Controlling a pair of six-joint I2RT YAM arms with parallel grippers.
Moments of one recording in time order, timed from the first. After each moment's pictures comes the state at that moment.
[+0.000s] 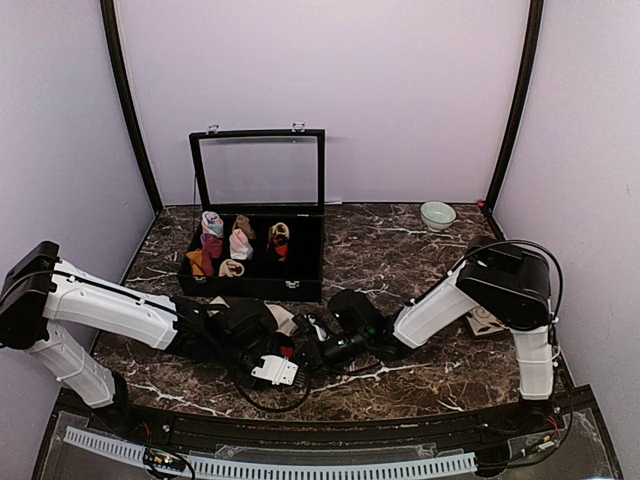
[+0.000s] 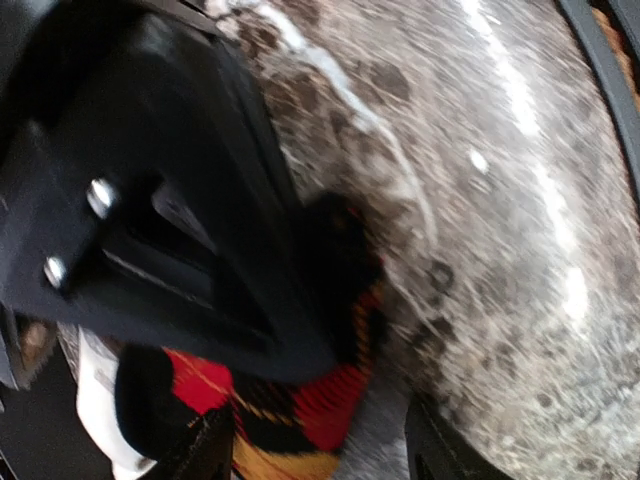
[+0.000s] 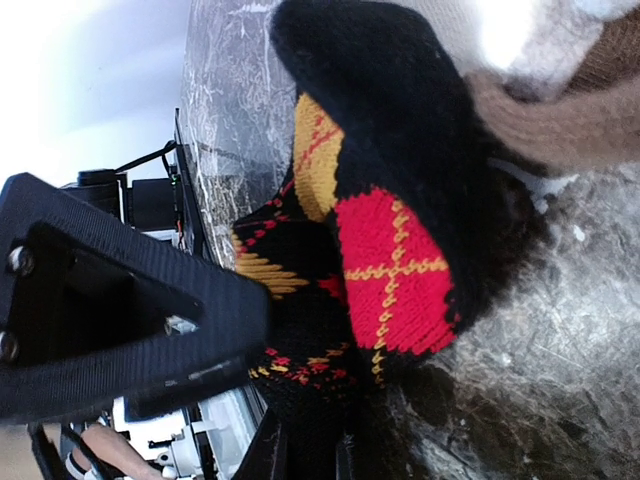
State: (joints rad) left arm -1.13 1.49 0.73 -0.33 -0.07 0.84; right arm 1.07 2.10 0.96 0.54 -0.68 1.03
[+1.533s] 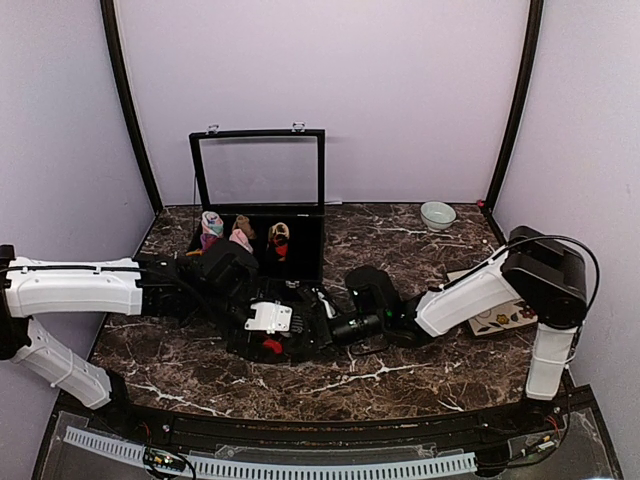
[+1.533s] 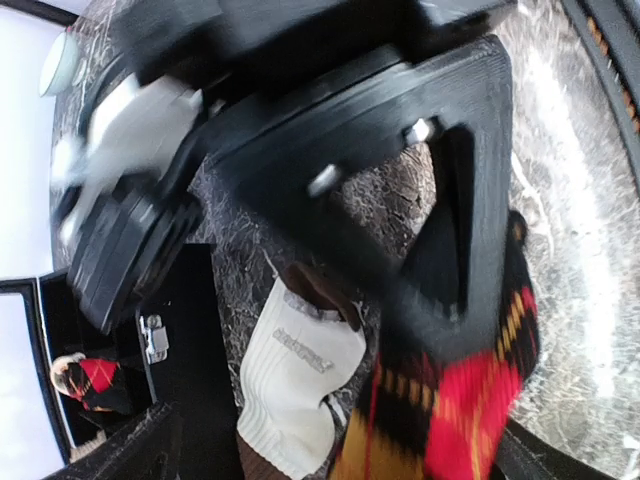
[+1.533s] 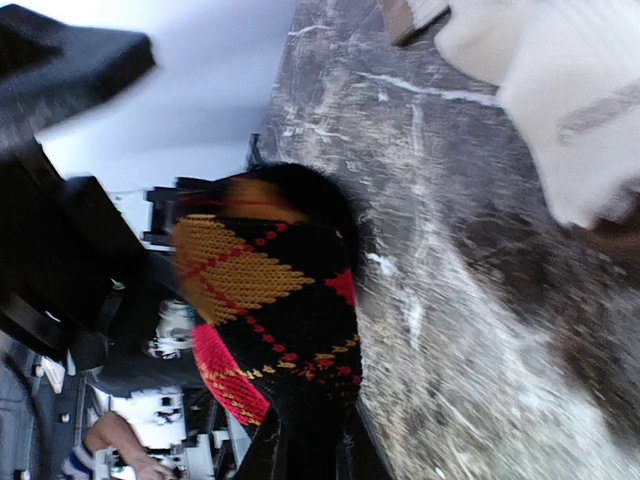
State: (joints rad) left arm -1.03 1.36 0.92 -0.47 -0.08 0.85; right arm 1.05 1.92 0.91 0.62 -0.69 1.07
